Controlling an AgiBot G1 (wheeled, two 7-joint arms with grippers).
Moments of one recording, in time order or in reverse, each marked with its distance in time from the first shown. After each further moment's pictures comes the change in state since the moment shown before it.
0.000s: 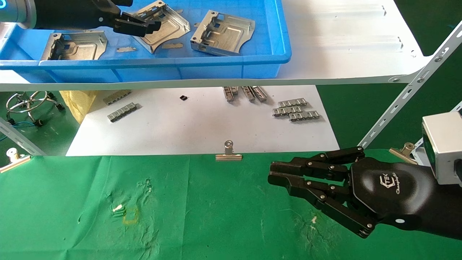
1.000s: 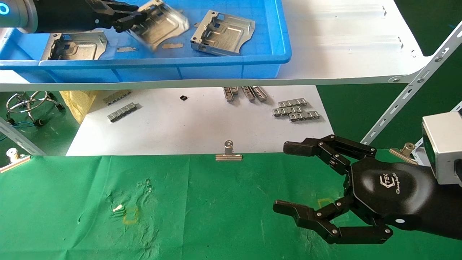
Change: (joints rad) left arm -0.004 0.003 -0.015 0.049 -0.020 -0.066 0.028; right arm 0.000 0.000 0.000 0.000 0.000 0.000 0.000
